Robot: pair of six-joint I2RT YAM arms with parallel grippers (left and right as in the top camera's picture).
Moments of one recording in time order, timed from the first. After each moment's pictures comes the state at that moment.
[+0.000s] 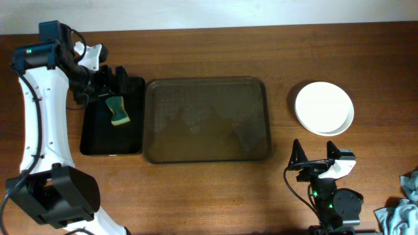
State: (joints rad) left arm 0.18 1.87 1.92 -1.40 0.37 0.06; right arm -0.01 0.01 0.01 -0.07 -0.04 0.26
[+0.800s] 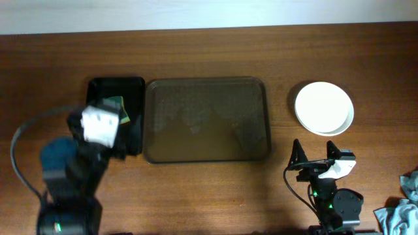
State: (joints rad) left arm 0.05 0.72 0.84 -0.44 0.22 0.30; right arm -0.01 0.01 0.01 -0.07 -0.04 0.26
